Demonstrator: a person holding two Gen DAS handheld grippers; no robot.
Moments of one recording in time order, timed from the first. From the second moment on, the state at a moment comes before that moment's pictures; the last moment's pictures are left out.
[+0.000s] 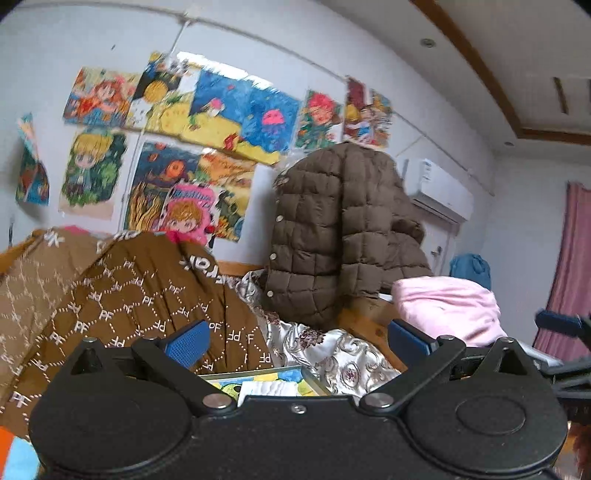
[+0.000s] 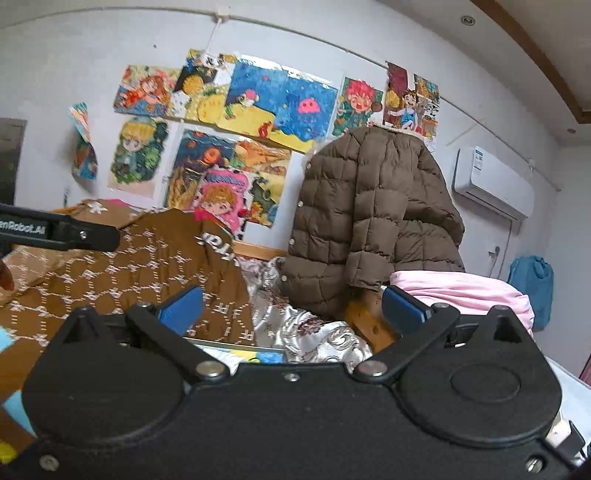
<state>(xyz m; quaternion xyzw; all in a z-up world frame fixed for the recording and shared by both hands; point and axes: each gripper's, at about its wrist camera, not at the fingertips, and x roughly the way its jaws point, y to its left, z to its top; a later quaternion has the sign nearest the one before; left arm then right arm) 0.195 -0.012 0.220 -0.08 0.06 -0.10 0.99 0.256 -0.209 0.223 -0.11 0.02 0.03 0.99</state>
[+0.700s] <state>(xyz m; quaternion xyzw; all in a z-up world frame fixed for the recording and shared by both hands) 0.054 -0.024 0.125 0.01 0.10 -0.12 0.99 0.103 -0.232 0.127 -0.06 0.07 0.05 0.99</state>
